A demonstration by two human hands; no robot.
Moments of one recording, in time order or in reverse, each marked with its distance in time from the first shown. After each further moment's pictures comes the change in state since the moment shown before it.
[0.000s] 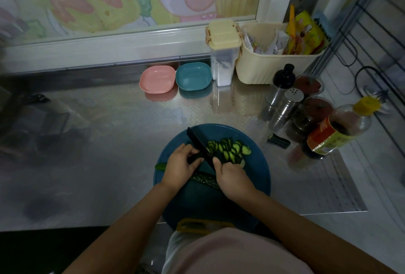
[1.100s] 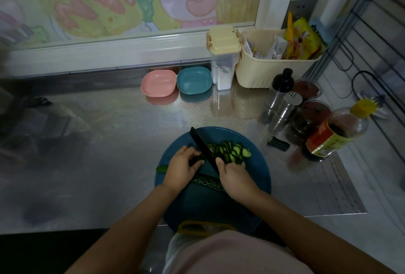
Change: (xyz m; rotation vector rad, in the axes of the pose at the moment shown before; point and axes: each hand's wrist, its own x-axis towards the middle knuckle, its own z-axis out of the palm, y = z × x) left_hand 0.000 0.002 -0.003 0.033 -0.034 0.014; right_hand -0.001 -0.001 -0.009 0.057 -0.011 0.018
